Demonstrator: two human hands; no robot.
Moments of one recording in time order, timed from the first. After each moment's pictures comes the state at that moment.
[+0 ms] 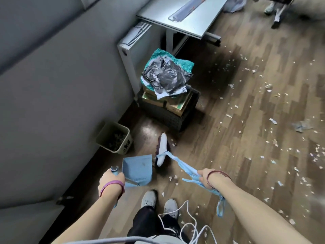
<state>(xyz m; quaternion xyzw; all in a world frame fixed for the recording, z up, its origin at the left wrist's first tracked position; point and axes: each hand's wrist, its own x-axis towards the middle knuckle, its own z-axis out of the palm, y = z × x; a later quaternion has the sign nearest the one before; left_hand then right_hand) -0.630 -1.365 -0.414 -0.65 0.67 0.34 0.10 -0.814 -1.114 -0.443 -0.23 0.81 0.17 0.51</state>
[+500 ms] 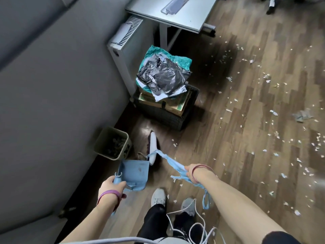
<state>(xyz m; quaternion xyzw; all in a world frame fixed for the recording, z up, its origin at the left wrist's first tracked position) -0.654 -1.422 -0.446 -0.60 0.66 0.42 0.14 -0.842 -1.207 -0.487 -0.21 0.79 0.14 0.55</state>
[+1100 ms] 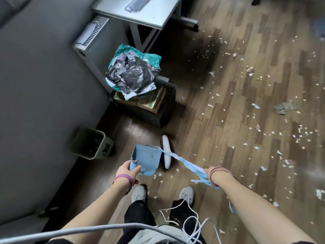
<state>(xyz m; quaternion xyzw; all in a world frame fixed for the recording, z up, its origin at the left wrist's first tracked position) -0.777 -1.232 -0.448 -0.51 0.69 0.49 0.17 -0.918 -0.971 -0.443 -0.15 0.81 0.14 0.55</state>
